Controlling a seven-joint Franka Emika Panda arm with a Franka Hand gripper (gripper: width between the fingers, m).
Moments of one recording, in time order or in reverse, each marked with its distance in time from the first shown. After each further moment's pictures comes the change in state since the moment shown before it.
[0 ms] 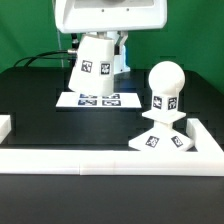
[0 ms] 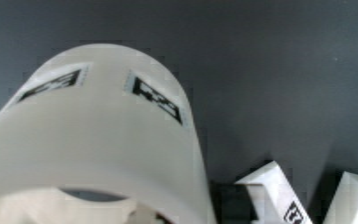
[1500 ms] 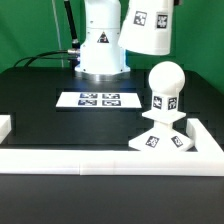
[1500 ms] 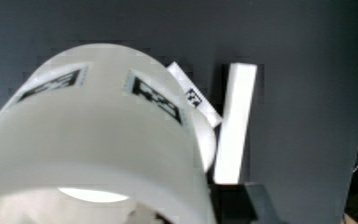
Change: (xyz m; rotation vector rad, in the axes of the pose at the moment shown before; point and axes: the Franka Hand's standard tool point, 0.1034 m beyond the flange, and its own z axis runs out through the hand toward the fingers) arm 0.094 -0.079 -0.090 0.046 -0.068 0.147
